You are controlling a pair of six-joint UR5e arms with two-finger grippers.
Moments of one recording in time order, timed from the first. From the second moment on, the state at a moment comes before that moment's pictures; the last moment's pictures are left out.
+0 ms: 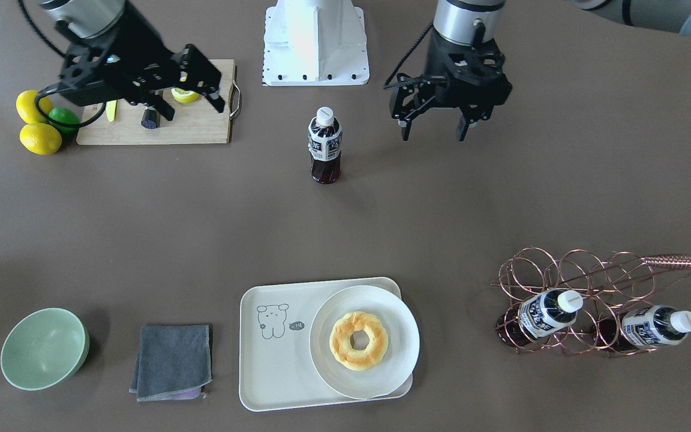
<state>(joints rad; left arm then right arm) -0.76 -2.18 -2.07 -1.28 -1.92 -1.05 0.82 -1.05 2.10 -1.63 2.23 1.30</state>
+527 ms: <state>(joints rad) -0.98 -1.96 -2.04 -1.43 -2.09 -0.74 0.54 -0.72 1.97 -1.90 1.90 1.39</state>
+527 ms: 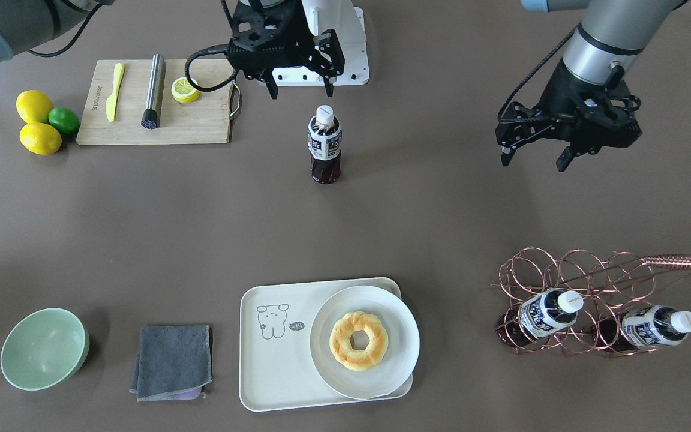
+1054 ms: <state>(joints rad) -1.05 -1.91 -2.03 -1.44 -2.12 -0.67 0.47 -0.69 1.88 -1.91 1.79 1.34</state>
